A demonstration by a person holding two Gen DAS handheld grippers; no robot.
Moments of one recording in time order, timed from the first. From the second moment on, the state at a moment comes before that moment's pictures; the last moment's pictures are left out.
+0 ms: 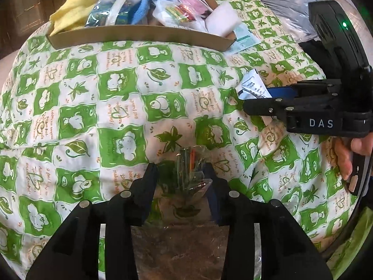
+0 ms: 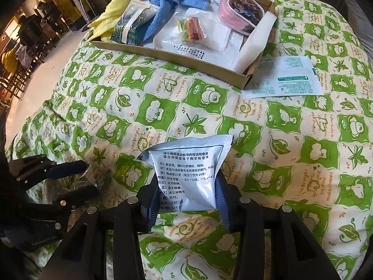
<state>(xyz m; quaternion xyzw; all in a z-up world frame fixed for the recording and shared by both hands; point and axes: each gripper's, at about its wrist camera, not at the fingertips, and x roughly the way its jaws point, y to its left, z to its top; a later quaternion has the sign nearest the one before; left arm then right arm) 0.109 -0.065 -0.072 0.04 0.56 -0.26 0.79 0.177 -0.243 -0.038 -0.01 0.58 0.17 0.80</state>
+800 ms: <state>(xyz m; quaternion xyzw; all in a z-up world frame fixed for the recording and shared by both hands) 0.100 -0.096 -0.048 0.08 0.51 -0.28 0.81 0.173 -0.245 -0.018 0.00 0.56 0.17 0.81</state>
